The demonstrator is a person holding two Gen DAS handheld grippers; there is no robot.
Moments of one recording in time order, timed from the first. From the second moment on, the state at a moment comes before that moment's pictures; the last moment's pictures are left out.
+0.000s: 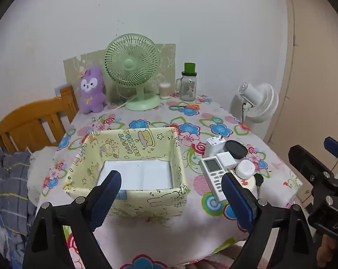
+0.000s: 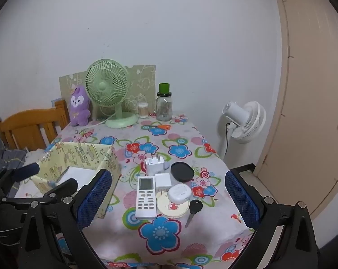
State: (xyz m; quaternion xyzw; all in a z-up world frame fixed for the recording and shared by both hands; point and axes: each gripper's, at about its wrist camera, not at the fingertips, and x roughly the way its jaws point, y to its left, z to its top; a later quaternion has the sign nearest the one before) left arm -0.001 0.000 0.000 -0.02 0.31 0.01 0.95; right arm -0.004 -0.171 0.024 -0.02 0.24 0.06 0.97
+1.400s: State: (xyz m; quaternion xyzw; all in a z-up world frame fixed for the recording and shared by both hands) left arm 0.005 -0.015 0.009 0.00 0.28 -0.01 0.96; right arm 0.010 -0.195 0.021 0.00 0.26 0.05 0.96
